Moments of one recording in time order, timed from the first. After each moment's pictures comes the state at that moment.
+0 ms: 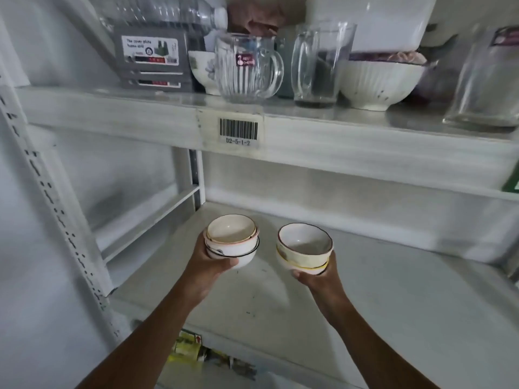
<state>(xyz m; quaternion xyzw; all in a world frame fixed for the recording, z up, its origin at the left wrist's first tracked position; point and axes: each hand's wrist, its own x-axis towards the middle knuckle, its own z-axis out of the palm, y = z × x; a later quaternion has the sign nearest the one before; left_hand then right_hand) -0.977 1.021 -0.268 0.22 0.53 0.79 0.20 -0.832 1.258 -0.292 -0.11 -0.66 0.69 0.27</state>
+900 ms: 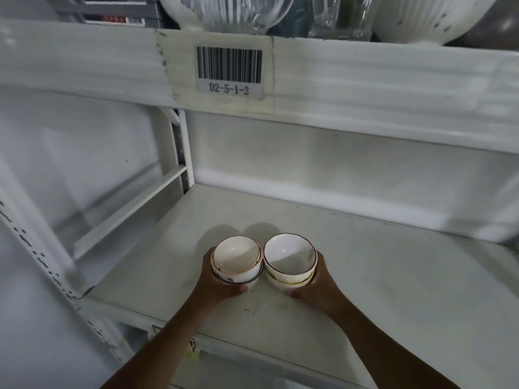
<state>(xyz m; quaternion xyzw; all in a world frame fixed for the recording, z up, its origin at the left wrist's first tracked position) -1.017 1.052 -0.395 0.21 0.70 0.66 0.13 -0.865 1.285 -0.357 -0.11 -0.79 0.57 0.18</state>
